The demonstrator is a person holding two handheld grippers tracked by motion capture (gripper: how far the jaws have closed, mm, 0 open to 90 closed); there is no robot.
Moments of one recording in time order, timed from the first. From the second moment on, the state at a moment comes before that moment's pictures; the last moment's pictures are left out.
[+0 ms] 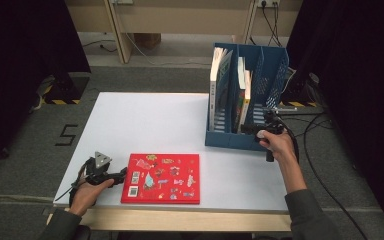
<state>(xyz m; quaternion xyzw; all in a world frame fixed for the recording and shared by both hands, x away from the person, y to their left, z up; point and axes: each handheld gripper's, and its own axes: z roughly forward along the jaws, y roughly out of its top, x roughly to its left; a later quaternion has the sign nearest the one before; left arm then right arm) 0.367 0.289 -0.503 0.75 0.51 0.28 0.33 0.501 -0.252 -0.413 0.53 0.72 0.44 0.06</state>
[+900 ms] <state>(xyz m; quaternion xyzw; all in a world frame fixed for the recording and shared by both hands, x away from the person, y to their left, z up) 0.367 0.290 -0.503 0.74 0.51 0.27 0.33 0.538 -0.236 -0.420 0.55 0.74 0.39 0.09</state>
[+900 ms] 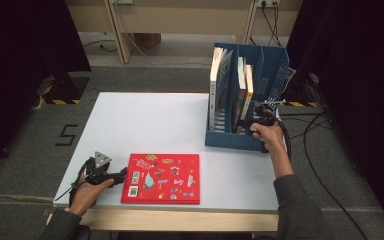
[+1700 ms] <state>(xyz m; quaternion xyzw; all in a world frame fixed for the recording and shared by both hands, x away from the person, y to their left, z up) 0.358 0.294 -0.497 0.74 0.52 0.25 0.34 0.429 -0.224 -0.413 0.50 0.71 0.48 0.08</state>
